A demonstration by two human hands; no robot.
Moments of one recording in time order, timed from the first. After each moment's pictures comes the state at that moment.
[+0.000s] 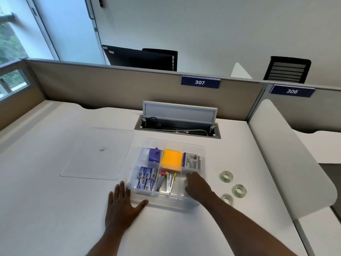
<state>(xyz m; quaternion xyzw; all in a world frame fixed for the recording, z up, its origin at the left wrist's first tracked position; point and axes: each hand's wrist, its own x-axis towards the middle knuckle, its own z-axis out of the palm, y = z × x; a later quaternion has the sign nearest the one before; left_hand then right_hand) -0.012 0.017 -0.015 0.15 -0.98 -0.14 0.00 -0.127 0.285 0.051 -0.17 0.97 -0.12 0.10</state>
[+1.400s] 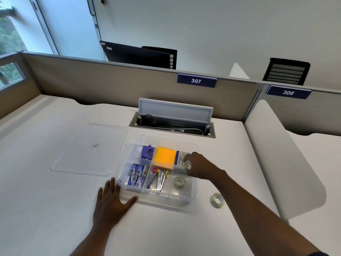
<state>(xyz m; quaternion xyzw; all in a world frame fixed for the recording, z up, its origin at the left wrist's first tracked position) -0.013 0.020 -0.014 0.16 -0.98 -0.14 0.02 -0.178 0.320 0.117 -0.24 0.94 -0.16 0.16</state>
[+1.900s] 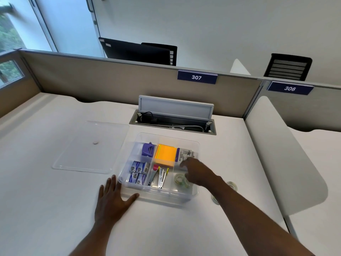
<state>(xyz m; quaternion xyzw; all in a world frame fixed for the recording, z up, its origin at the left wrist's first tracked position) -0.012 0.021 -0.011 0.16 -0.98 -0.14 0.02 -0.155 0.314 0.094 -0.25 0.94 -0.16 0.15</state>
